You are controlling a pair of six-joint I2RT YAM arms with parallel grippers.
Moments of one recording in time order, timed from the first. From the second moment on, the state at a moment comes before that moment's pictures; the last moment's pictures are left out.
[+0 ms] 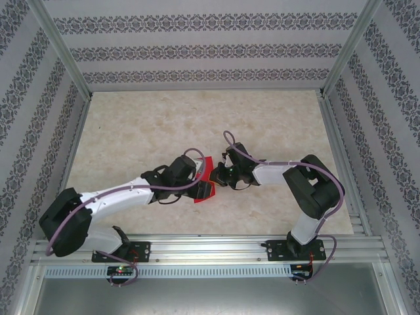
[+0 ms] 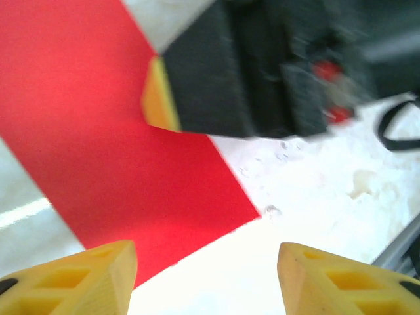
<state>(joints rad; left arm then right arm) -0.88 1.35 0.76 -0.30 0.14 -0.56 0.61 1.74 0.78 0.06 -0.52 0.98</state>
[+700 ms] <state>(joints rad) -1.13 1.63 0.92 -0.42 -0.34 -0.42 0.61 1.74 0.78 0.06 -0.51 1.05</state>
